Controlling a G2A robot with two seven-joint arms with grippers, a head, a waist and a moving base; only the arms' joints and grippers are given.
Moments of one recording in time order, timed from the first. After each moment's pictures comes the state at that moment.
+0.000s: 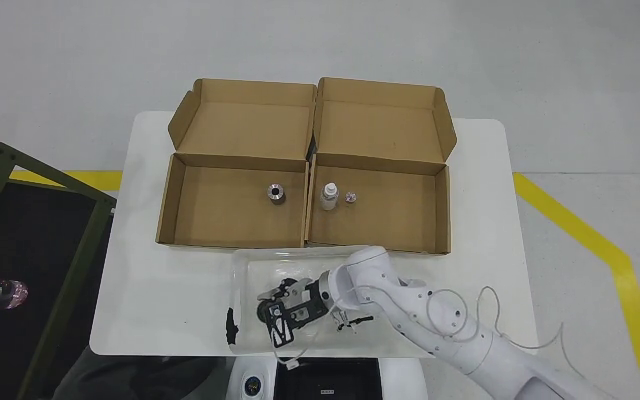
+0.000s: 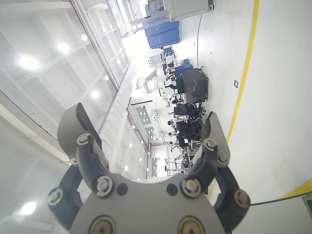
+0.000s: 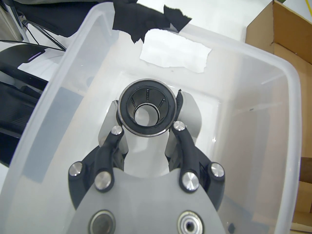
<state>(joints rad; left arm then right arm) -0.29 -0.19 -0.48 -1.38 1.96 -0.31 0.15 -0.92 -1.28 0.57 -1.58 -1.52 -0.94 0.23</state>
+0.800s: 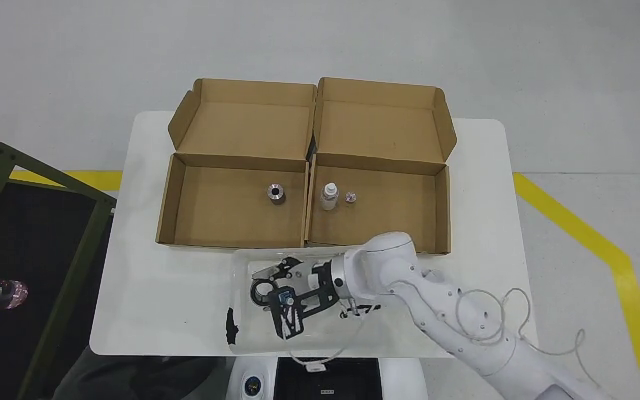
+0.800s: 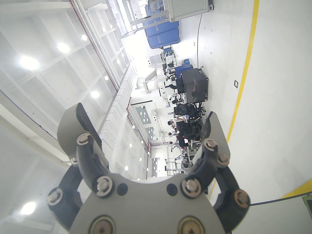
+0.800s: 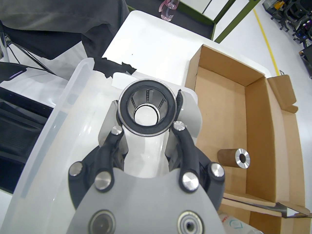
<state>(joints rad) -0.29 -0.19 -0.48 -1.38 1.96 -0.31 0.15 -0.94 -1.24 0.72 -1.77 -1.52 -0.95 0.19</state>
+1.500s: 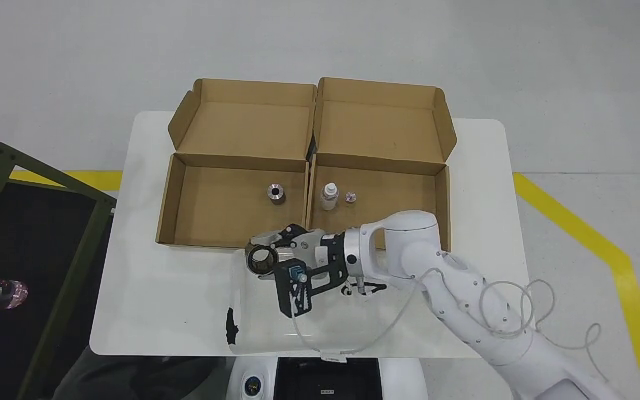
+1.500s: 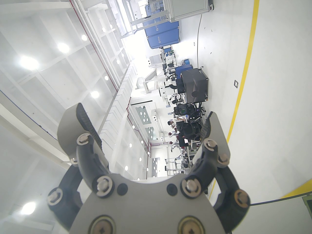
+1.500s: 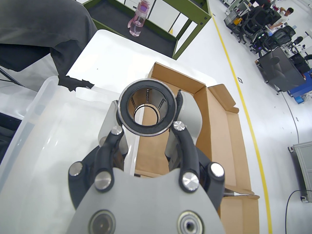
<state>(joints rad) -0.29 -0.19 -0.48 -1.38 1.96 -0.31 0.15 -0.89 -1.23 0.80 -1.85 -1.50 -0.90 0.17</state>
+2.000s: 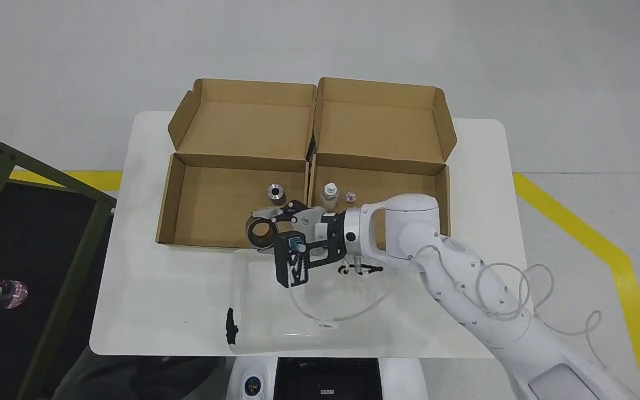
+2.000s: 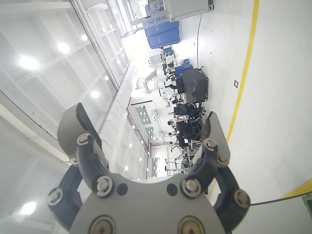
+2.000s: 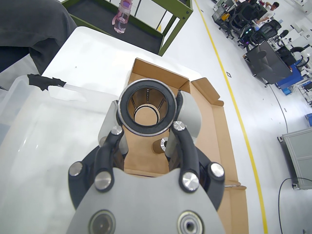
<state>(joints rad) -0.29 -0.19 -0.48 -1.38 1.96 -0.31 0.15 -0.81 -1.25 0.79 -1.76 -1.49 -0.84 0.15</state>
